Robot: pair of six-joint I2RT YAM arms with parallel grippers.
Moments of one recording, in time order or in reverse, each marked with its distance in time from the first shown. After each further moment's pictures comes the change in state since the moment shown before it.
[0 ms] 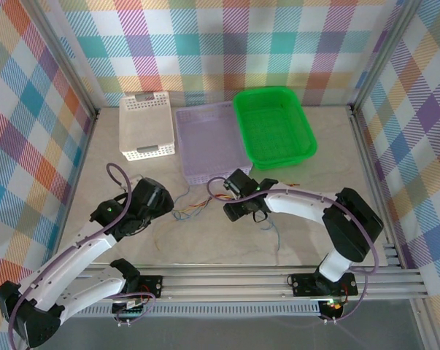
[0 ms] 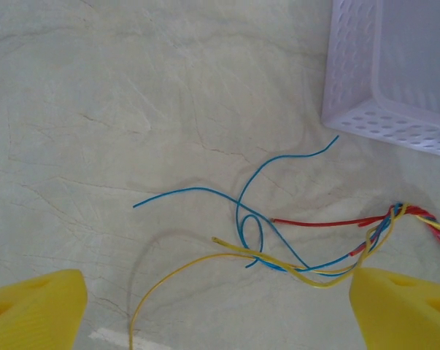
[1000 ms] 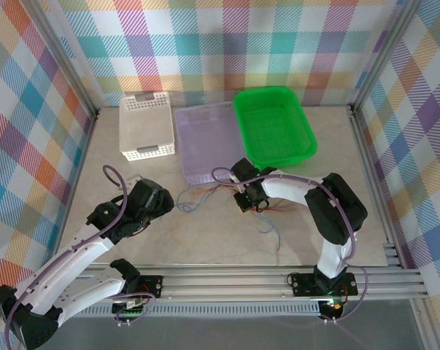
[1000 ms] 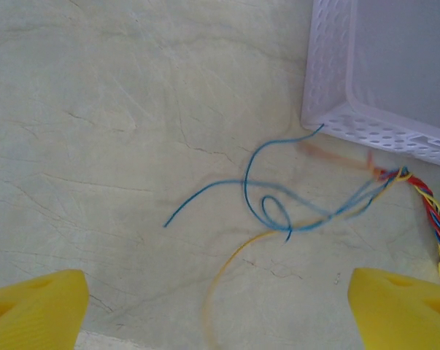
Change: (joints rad) left arm -0.015 -0.027 0.003 0.004 0.015 -0.028; right arm -0.125 0.162 0.082 -0.044 -0.130 -0.044
